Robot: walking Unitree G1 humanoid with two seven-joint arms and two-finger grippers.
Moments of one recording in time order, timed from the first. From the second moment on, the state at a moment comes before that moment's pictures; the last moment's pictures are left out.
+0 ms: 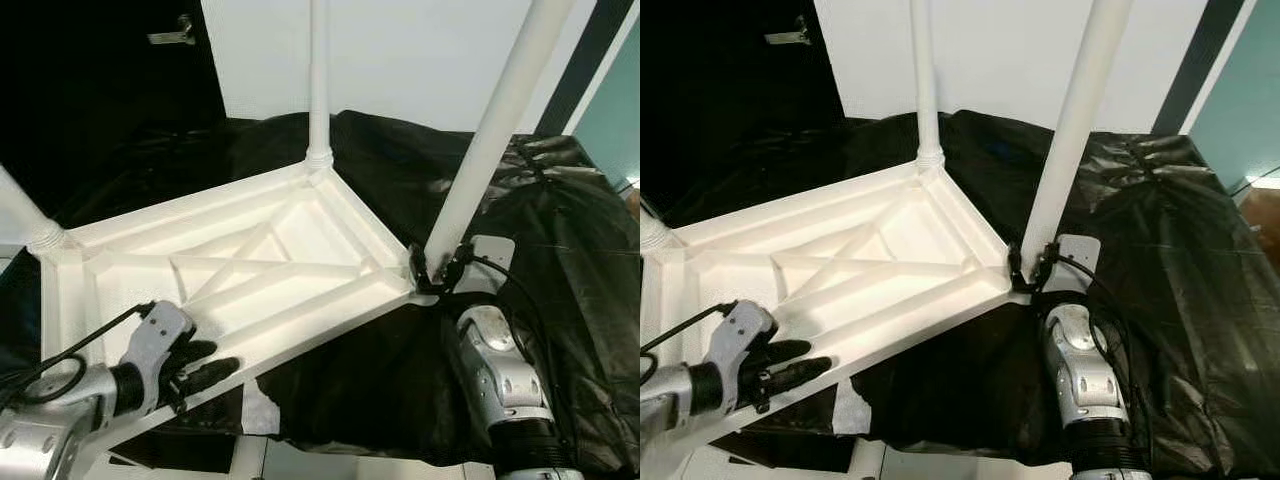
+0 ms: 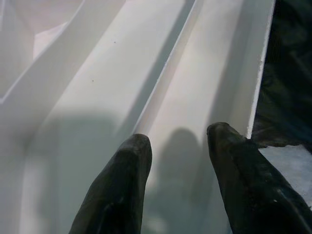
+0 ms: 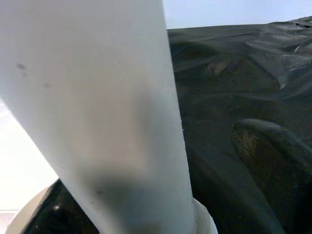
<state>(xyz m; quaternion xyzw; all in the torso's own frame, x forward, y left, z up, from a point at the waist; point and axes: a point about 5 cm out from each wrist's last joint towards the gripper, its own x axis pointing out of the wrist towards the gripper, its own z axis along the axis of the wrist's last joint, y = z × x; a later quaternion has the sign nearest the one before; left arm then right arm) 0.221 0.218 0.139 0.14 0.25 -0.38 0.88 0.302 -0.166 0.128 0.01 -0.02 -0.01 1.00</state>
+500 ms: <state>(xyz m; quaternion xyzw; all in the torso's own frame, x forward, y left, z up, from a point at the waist) 0.249 0.235 0.158 0.22 0.22 -0.34 0.89 0.302 -0.166 0.130 0.02 -0.03 -0.02 1.00</state>
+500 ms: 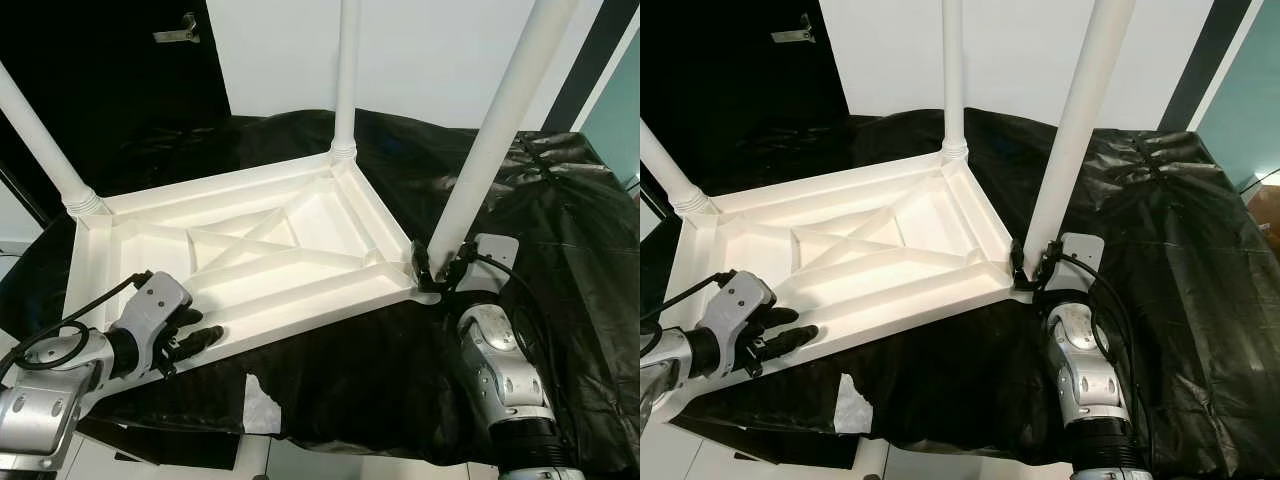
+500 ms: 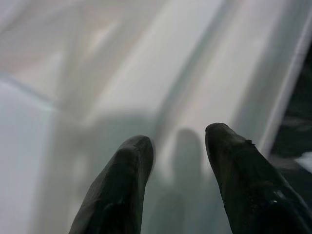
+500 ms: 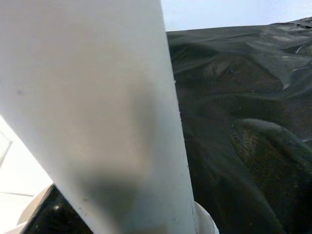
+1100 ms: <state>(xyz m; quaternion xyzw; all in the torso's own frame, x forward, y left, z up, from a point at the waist) 0.219 0.216 0.168 0.09 0.16 -0.38 0.91 0.302 -0.173 0.133 0.04 -0.04 0.00 1.00</state>
